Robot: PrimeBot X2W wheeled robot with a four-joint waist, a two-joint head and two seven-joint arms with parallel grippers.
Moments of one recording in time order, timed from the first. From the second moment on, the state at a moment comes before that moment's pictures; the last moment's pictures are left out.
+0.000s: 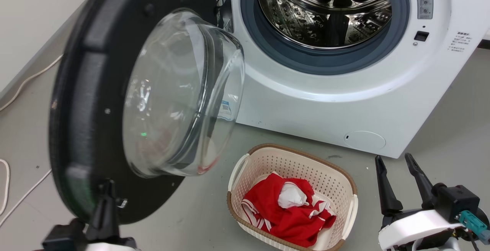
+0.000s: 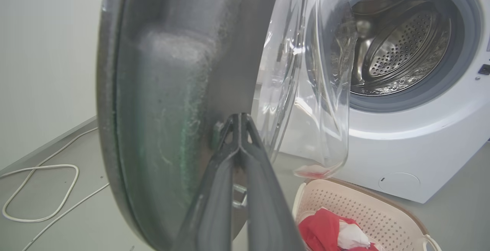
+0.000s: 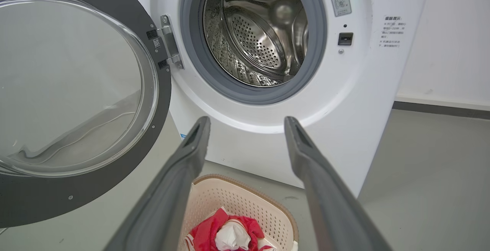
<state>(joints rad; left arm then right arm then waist) 0.18 0.27 -0.12 -0.12 -0.36 0.19 -0.20 0.01 -0.05 -0.01 0.10 0.14 0.13 -0.17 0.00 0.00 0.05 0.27</state>
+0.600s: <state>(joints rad) 0.00 0.38 0.13 0.17 -0.48 0.16 -0.26 0.00 -0.05 0.00 0.07 0.13 0.13 -0.15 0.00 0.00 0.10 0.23</state>
